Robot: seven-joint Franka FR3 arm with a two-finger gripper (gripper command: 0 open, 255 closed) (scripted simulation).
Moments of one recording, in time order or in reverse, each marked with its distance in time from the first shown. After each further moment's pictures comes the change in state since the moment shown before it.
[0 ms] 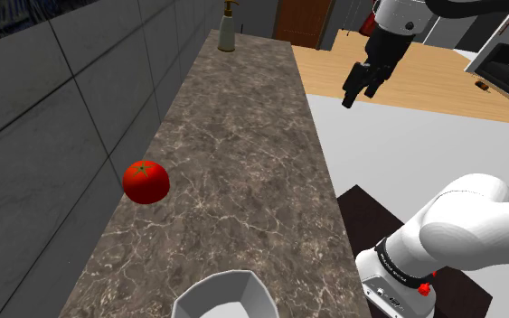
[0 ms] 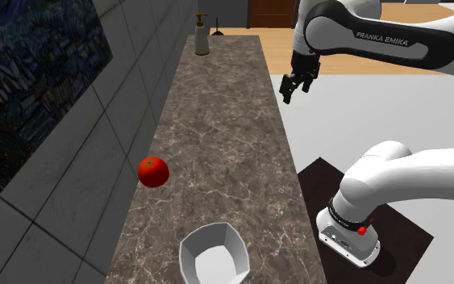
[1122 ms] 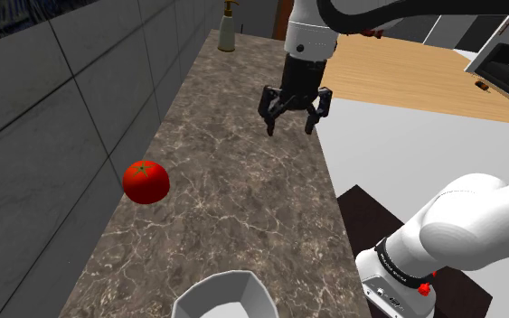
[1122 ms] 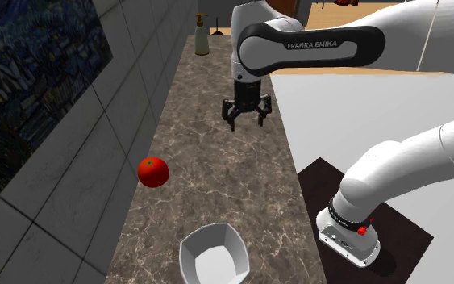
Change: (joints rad) arm 0.007 0.319 0.308 0.129 0.309 0.062 0.639
